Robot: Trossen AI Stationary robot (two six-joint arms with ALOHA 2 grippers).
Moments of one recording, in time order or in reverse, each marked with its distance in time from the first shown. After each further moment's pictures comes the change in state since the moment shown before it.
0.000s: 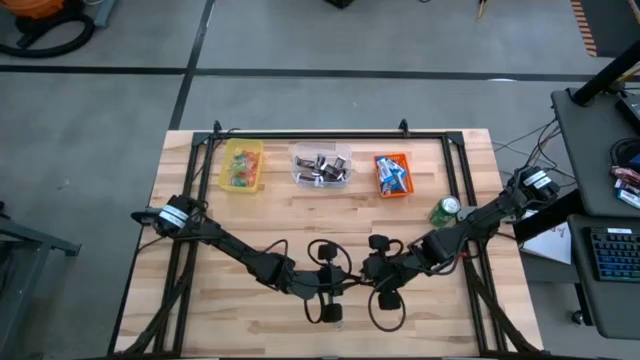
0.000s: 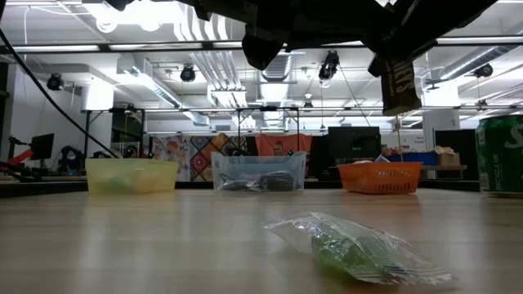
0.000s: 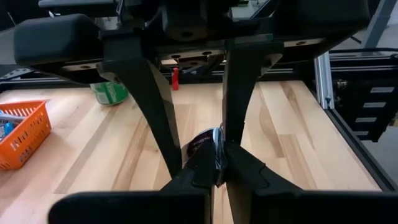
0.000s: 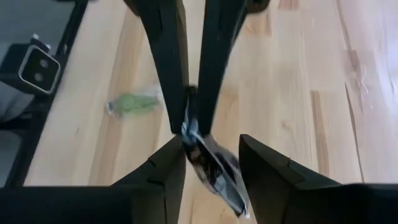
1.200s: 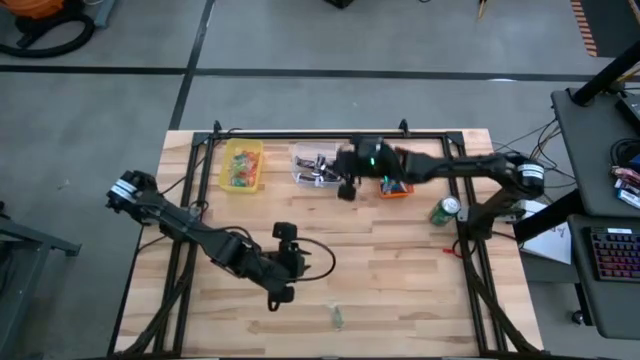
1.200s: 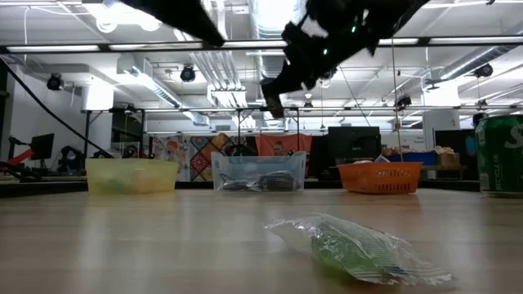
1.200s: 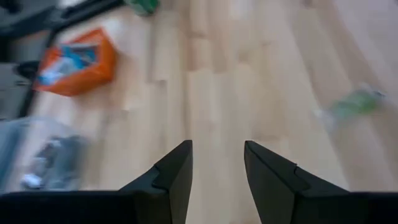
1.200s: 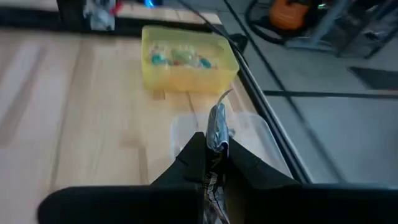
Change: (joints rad) left arm -0.045 -0.428 -0.047 -0.930 -0.047 0.007; right arm -0.781 0.049 0.056 0.408 -0.150 -0.591
